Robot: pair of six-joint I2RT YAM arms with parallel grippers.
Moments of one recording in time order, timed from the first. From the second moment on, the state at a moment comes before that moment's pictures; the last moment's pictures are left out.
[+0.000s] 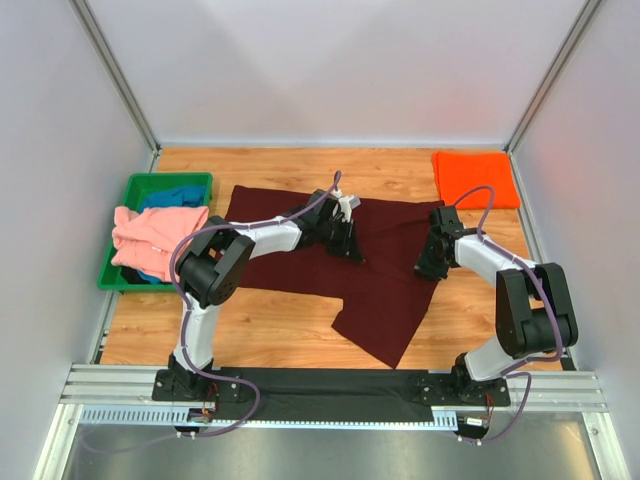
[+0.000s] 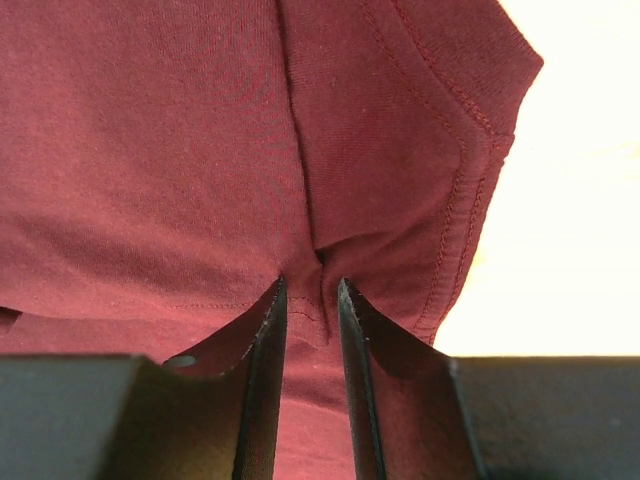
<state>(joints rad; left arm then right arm) -0.68 2.07 1.33 -0.04 0.52 -0.48 0.16 1.55 0.84 -0.49 0.02 0.62</state>
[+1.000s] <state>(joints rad) -0.68 2.07 1.34 -0.13 0.50 -0.53 0.19 1.57 0.88 -0.53 0.06 0.67</state>
